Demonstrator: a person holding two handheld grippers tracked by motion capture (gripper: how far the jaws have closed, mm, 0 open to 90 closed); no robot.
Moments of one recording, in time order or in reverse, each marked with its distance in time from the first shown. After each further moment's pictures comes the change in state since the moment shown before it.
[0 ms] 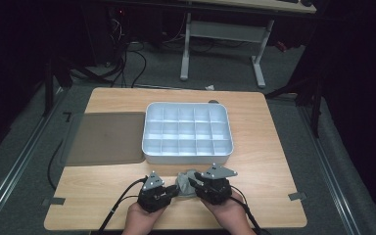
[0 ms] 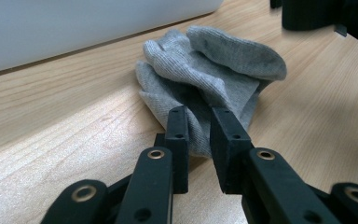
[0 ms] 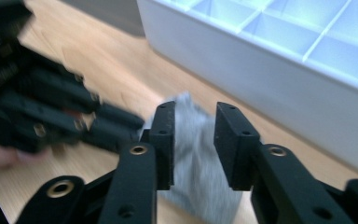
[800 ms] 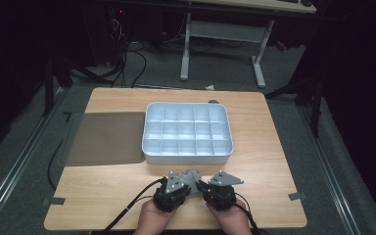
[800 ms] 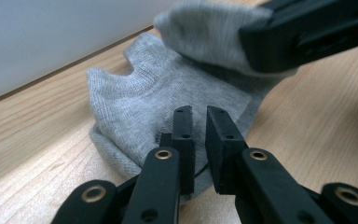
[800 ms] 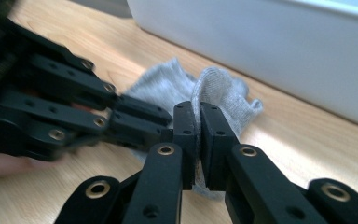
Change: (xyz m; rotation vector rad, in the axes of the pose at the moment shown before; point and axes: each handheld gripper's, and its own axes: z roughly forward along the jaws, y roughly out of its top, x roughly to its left) left arm -0.030 0.013 0.034 0.055 0.084 0.141; right arm -0.009 -0.029 0.003 -0.025 0.001 0.068
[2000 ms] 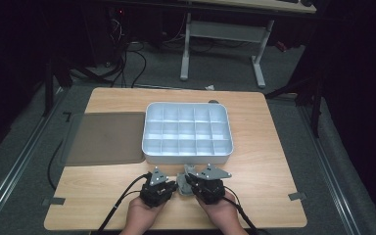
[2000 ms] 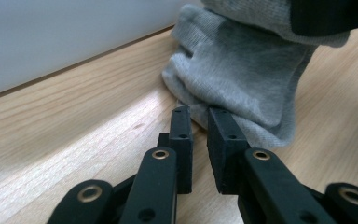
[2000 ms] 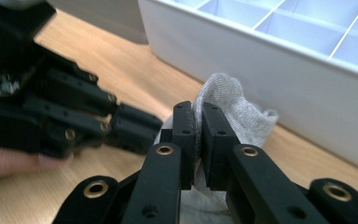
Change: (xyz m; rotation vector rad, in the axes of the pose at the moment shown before) left arm 0.035 -0.008 -0.019 0.023 0.024 -0.095; right arm 0.017 0.027 0.017 -0.036 0.005 -0.053
